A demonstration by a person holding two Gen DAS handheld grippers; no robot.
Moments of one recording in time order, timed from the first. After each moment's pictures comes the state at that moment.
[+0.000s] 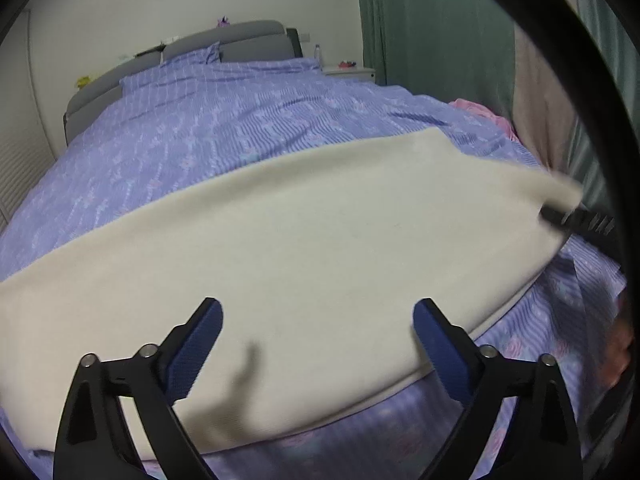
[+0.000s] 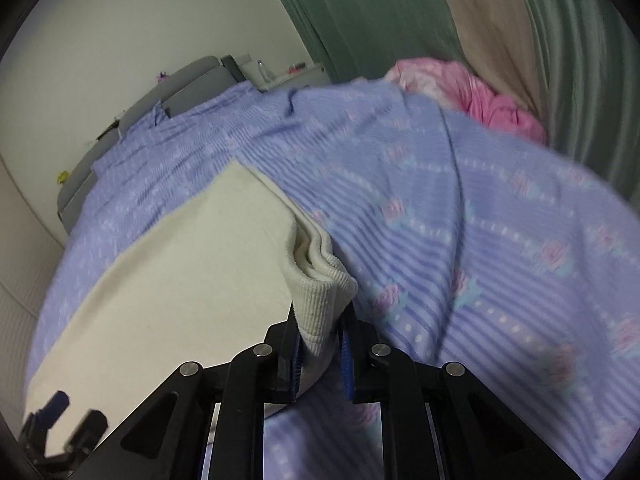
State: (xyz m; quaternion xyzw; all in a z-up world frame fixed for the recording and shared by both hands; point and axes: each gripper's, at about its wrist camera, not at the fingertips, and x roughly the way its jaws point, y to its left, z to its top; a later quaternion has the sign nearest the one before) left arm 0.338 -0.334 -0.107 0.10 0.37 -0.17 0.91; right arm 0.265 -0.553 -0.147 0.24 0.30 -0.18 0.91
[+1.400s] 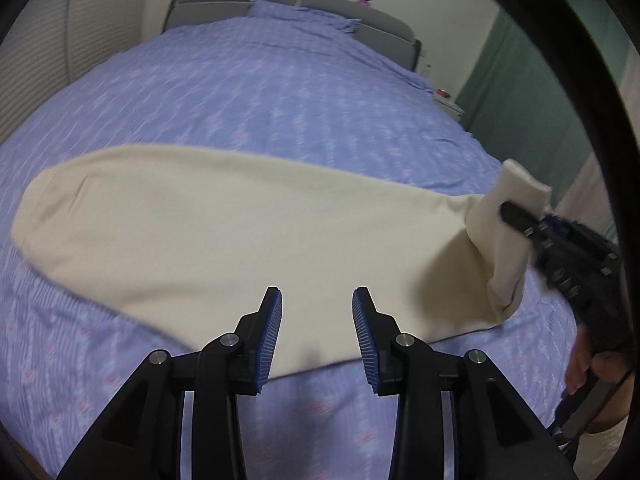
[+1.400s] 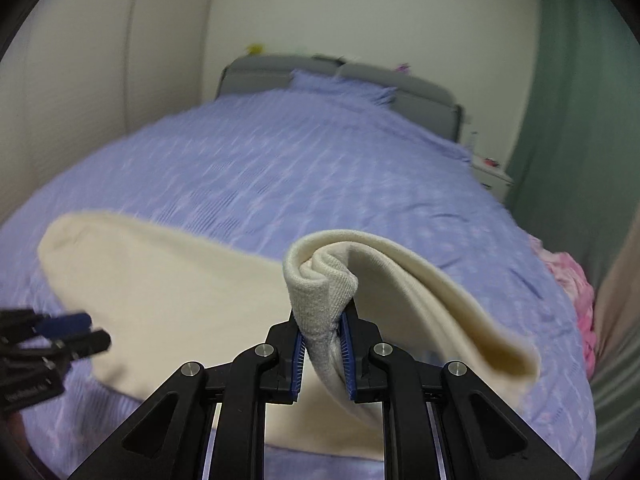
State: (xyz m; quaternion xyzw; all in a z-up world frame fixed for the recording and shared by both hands) left arm 0.304 -0.006 -0.039 -0.11 0.44 -0.08 0.89; right arm 0.331 -0.157 -0.034 -0.14 0.34 0.06 0.93
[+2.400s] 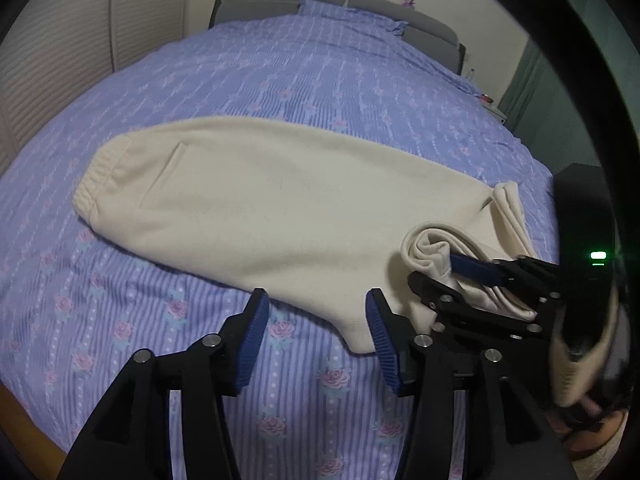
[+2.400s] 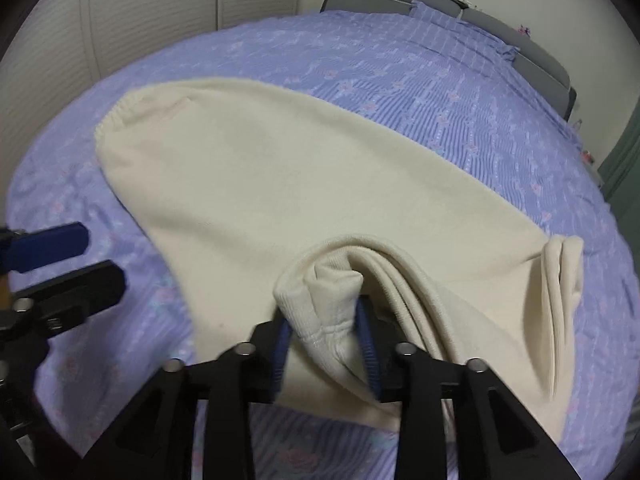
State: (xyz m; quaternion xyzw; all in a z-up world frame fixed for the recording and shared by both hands) left arm 0.271 0.068 -0.065 -0.09 0.44 -0.01 0.89; right arm 0.317 -0.014 -0.121 -0.15 0.44 0.18 0.87
